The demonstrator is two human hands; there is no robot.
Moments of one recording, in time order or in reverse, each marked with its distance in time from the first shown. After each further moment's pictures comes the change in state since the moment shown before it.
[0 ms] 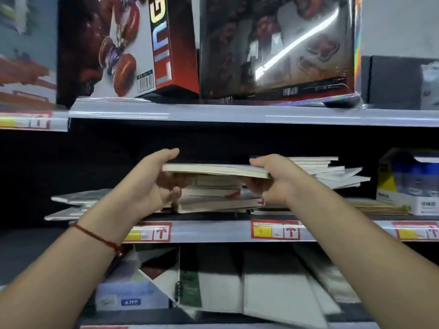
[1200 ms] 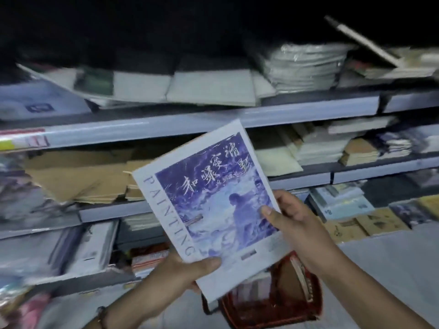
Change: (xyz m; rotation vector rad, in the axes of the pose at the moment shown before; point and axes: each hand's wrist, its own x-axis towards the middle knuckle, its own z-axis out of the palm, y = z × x) left_hand -0.259 -0.390 0.035 0.276 -0.327 -0.826; right_hand -0.207 0.331 -0.269 -0.373 0.042 0.089
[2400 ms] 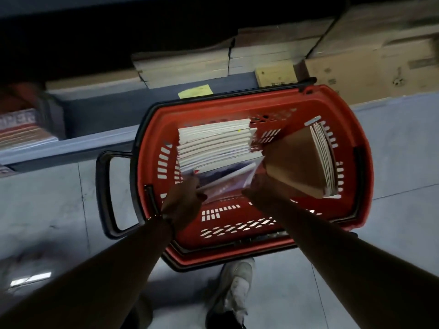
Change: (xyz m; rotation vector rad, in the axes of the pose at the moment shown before) left_hand 0.462 -0.565 0.093 0.851 0.077 -0.107; right_hand 0.073 0.748 -0.082 -0.720 -0.161 0.847
